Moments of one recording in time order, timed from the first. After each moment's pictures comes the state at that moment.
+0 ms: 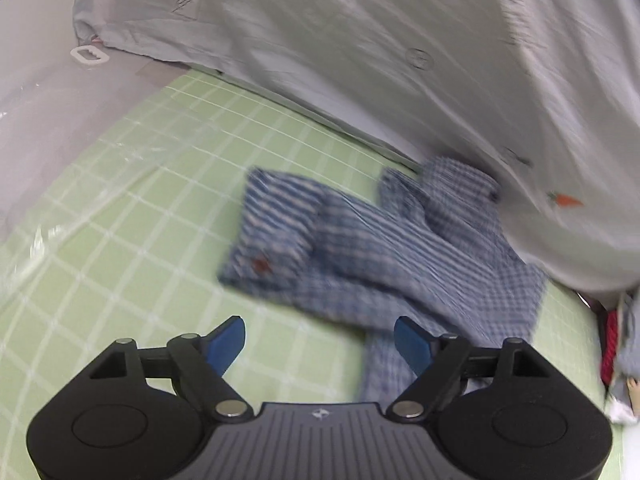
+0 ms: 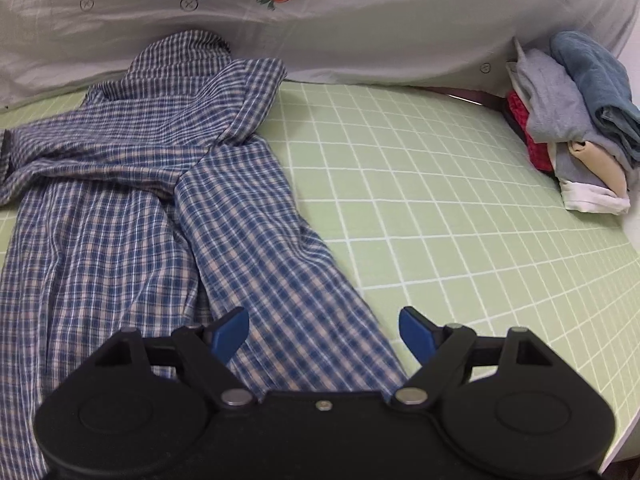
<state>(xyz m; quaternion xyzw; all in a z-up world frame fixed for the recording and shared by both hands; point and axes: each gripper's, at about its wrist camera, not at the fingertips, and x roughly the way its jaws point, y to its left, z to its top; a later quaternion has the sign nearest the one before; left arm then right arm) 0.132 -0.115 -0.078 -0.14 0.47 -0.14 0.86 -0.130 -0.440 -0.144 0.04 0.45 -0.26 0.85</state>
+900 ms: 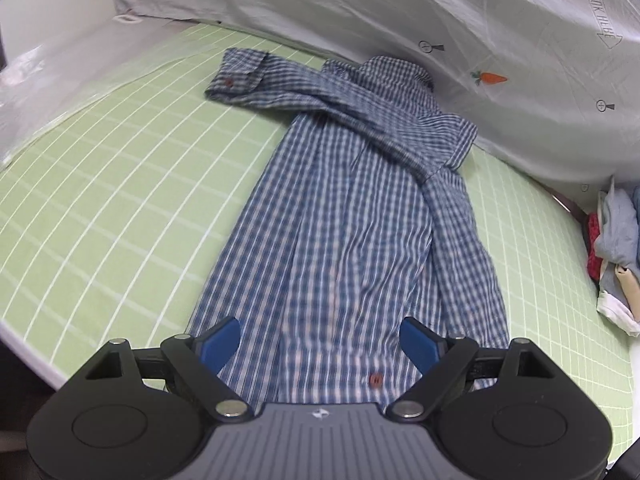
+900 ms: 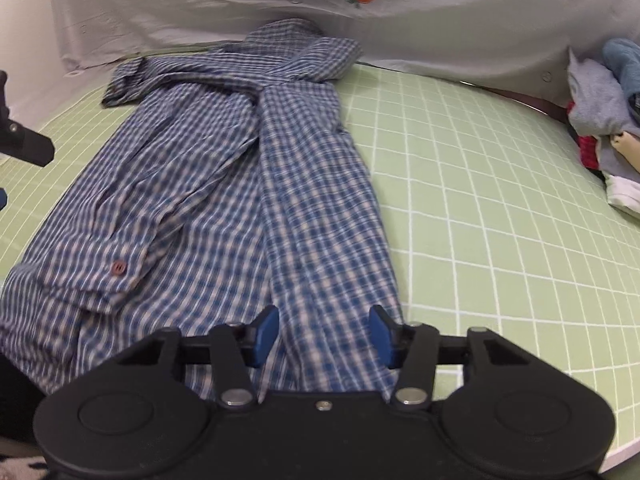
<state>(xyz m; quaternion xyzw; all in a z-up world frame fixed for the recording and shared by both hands) -0.124 -0.186 -0.071 -0.11 0.50 -0.11 0.85 -0.285 -0.445 -0.166 0.00 0.43 -0.08 0.90</state>
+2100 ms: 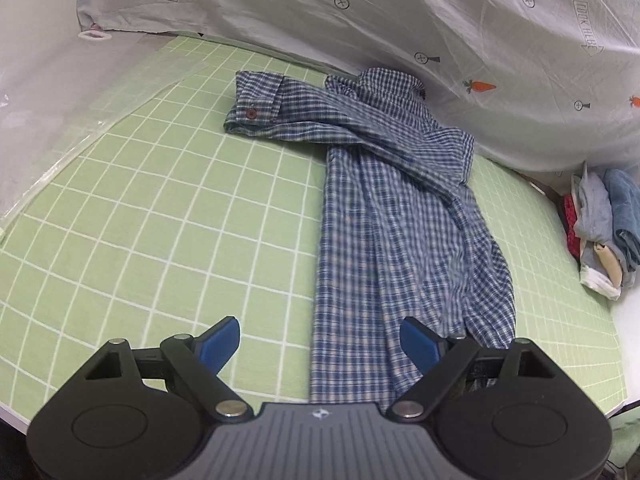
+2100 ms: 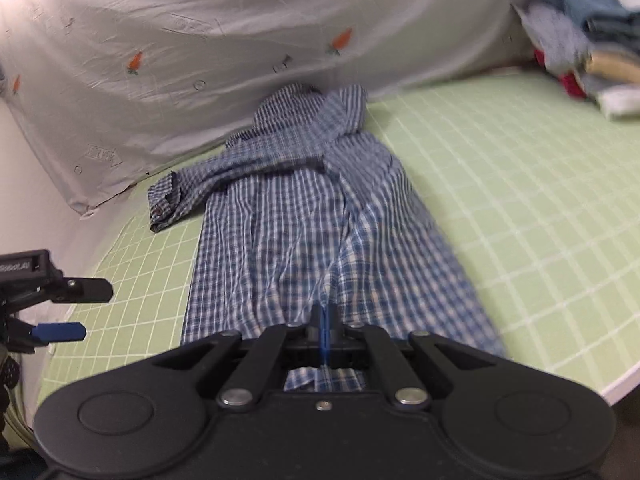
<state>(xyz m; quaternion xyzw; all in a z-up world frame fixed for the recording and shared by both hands) -0.052 -0.068 -0.068 -0.08 0.50 -0.20 0.84 -0.276 -0.352 -0.137 0.23 0.35 -0.13 0.90</state>
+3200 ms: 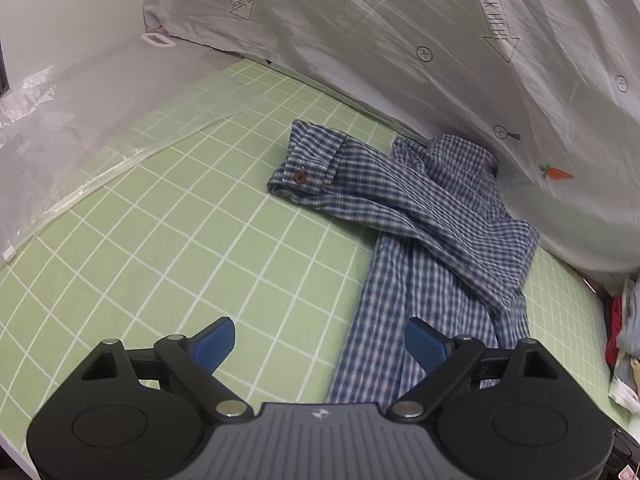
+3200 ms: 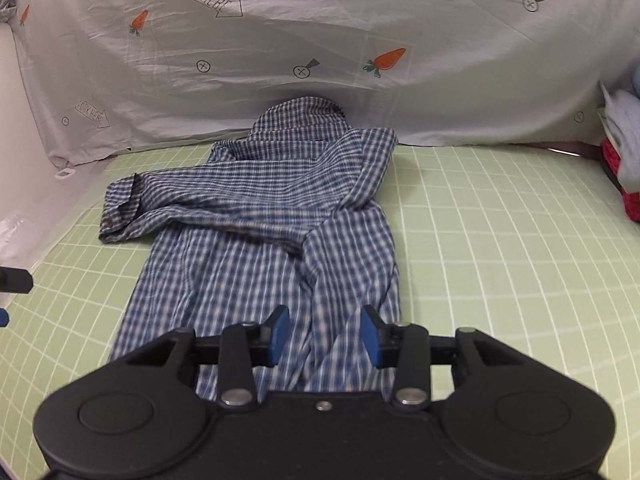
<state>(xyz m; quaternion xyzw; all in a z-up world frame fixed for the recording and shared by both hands) 0.027 -0.093 -0.064 -0.14 0.48 -0.07 0.86 -0.123 -0.430 -0.120 0.07 0.37 -0.09 0.92</state>
